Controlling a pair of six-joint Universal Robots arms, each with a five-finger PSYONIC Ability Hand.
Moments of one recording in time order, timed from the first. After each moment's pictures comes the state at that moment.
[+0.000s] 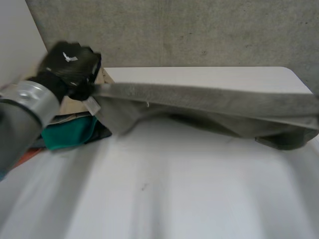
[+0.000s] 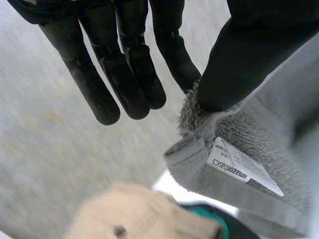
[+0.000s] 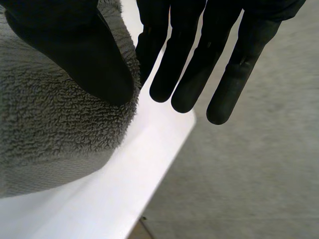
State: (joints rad) left arm 4.35 -1.67 -1.49 3.16 -1.42 3.61; right arm 1.44 -1.43 1.36 0.42 1.33 2.18; left_hand 1.15 1.20 1.19 1.20 0.96; right_hand 1.11 1.18 1.19 1.20 1.00
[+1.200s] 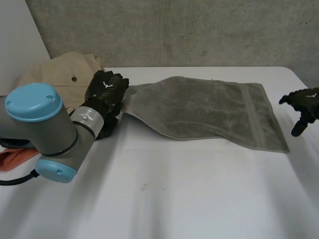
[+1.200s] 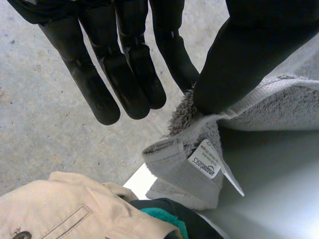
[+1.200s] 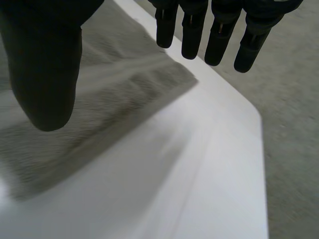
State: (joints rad) left arm 4.27 -2.07 -1.46 3.54 -1.47 3.58; right arm 1.46 -0.97 1.19 0.21 1.23 2.53; left_hand 1.15 1.20 1.19 1.20 0.98; right_hand 0.33 0.33 0.35 0.35 0.19
